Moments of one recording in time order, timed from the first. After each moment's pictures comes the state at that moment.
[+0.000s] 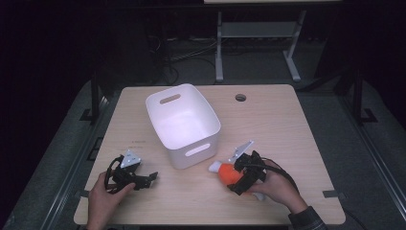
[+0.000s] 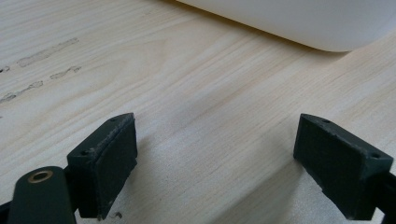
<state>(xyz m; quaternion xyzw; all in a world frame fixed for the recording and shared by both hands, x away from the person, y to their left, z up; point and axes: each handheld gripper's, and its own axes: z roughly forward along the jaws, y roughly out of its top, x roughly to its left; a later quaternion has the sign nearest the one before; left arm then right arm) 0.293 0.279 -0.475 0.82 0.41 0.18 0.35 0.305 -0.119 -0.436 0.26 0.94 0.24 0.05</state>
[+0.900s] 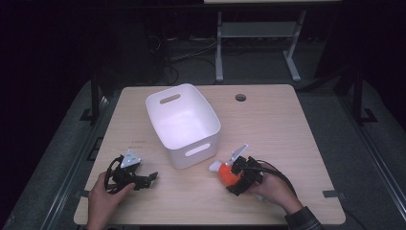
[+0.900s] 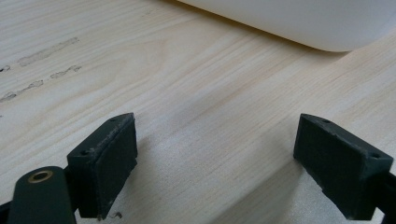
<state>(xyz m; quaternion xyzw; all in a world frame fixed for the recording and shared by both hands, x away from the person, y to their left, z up) 0.292 0.279 -0.475 0.82 0.42 0.18 0.35 0.305 -0.112 -0.451 0.26 0.94 0.21 0.04</state>
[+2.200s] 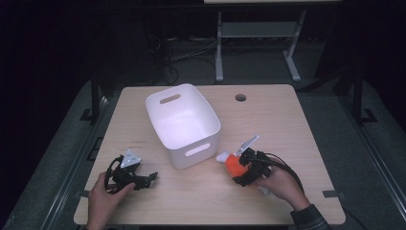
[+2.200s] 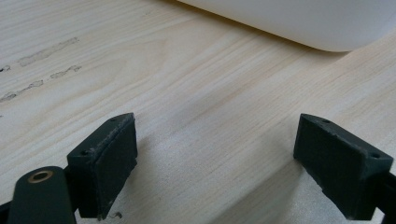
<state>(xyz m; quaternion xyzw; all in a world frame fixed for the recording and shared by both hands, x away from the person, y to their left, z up) 0.292 0.279 -0.475 0.82 0.41 0.18 0.35 0.315 -0.133 -0.429 0.31 0.93 0.22 0.05</state>
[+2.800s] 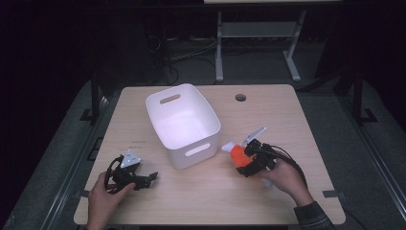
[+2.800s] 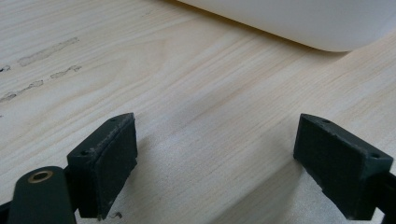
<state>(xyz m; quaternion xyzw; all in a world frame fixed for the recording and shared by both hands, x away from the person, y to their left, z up) 0.292 0.279 -0.475 0.82 0.42 0.18 0.35 0.330 -0.147 -0.415 0.34 0.91 0.23 0.07</state>
